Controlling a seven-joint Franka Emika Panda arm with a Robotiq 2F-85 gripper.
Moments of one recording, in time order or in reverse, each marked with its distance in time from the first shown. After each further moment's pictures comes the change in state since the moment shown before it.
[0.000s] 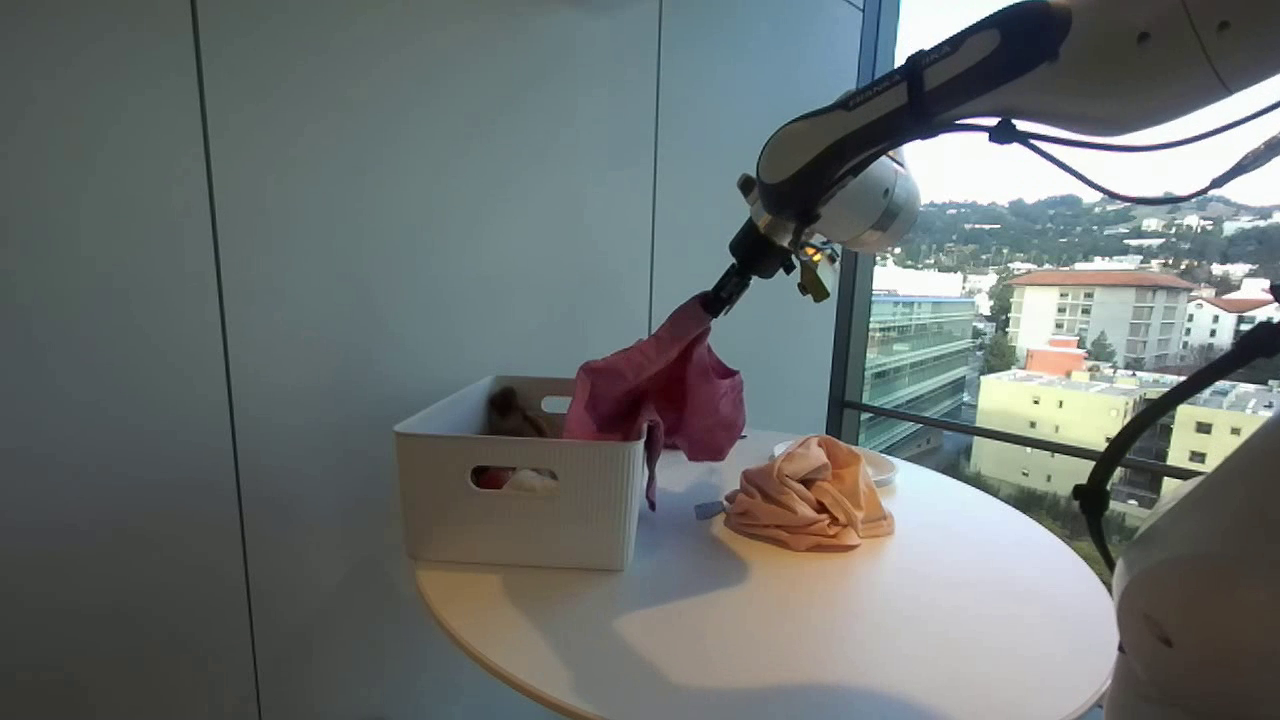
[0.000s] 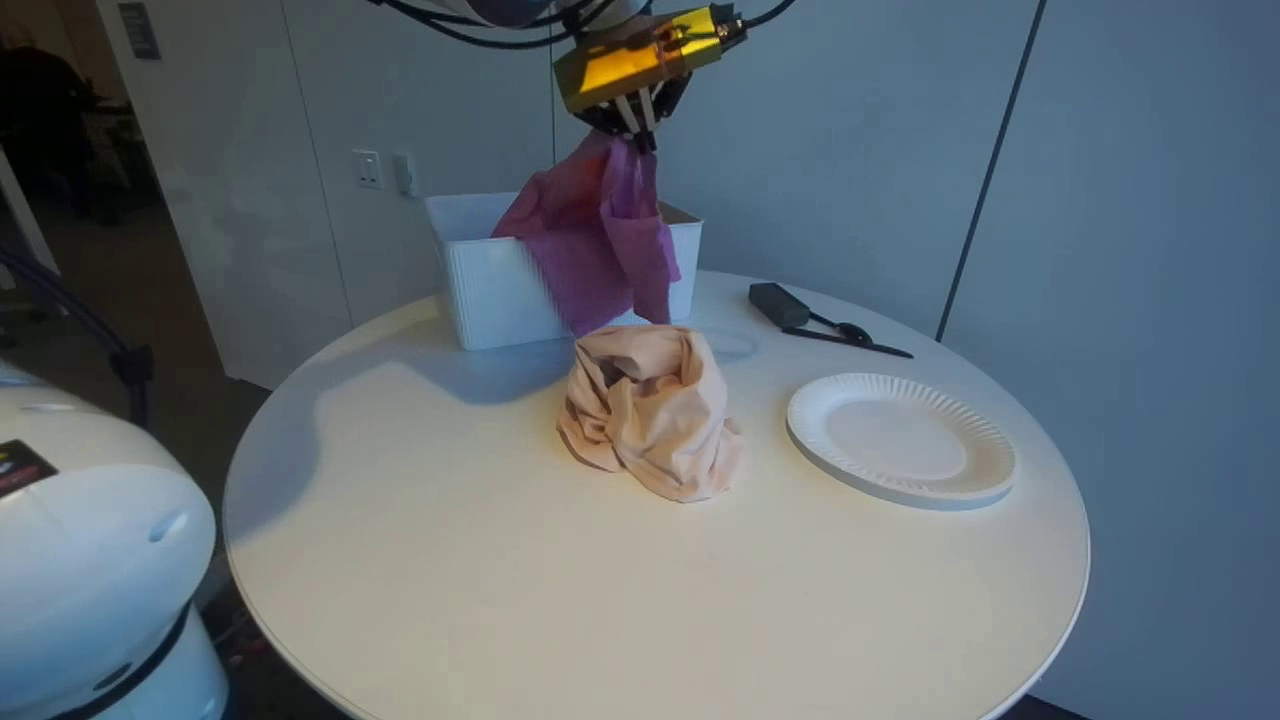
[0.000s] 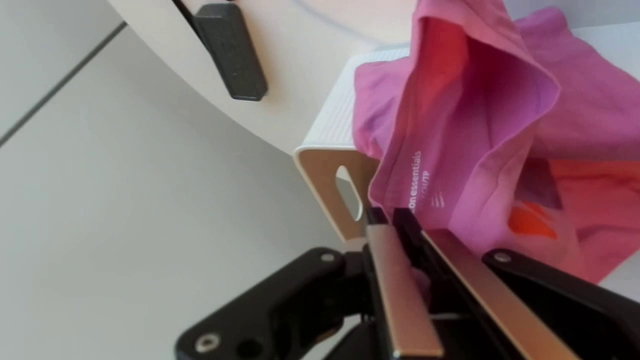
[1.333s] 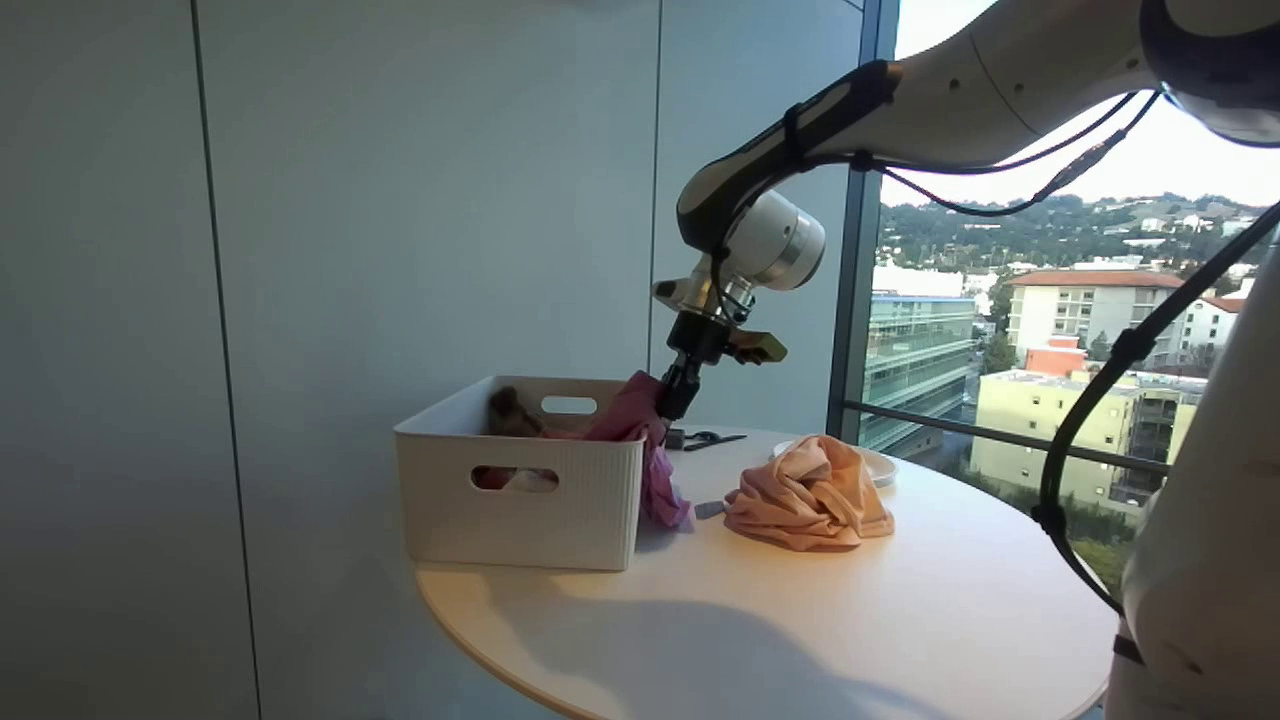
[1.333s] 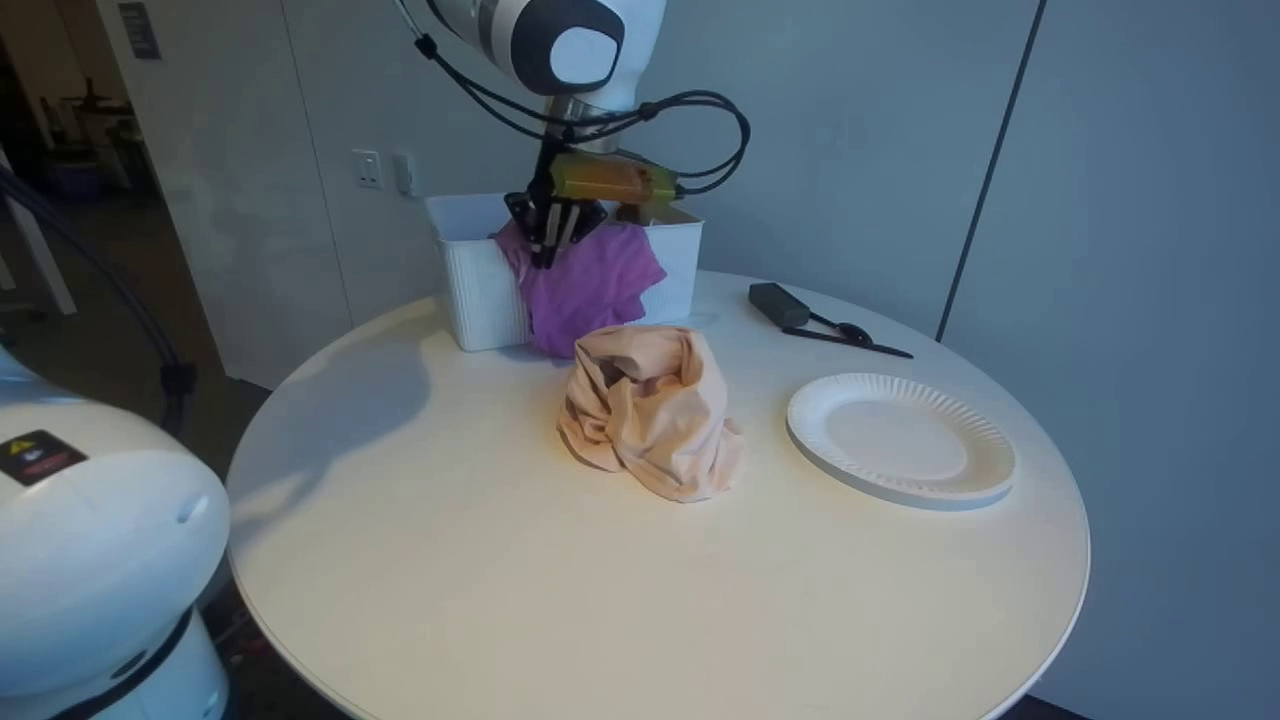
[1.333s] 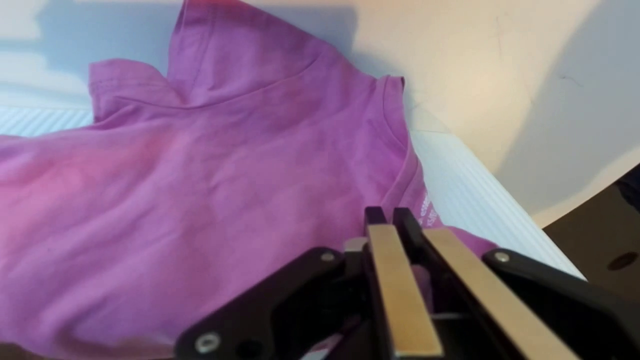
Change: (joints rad) arm 0.079 0.307 -0.007 0.177 0.256 -0.574 -0.385
